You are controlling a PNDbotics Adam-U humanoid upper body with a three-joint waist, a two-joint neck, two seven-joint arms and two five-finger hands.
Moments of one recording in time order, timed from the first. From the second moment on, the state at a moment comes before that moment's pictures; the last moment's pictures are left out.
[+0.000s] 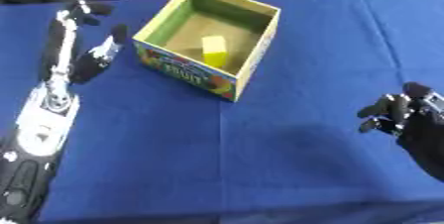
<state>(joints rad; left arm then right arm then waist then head) -0.39 0.31 0.00 -1.52 -0.48 -0.20 0.26 -0.04 -0.28 -0.01 -1.88 -0.48 0.19 0.39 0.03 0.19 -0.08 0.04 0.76</state>
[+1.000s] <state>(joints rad) -0.13 0.20 0.02 -1.72 -0.15 -0.12 0.17 -0.05 -0.28 -0.01 -1.87 -0.48 0.20 0.38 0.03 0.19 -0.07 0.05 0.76</state>
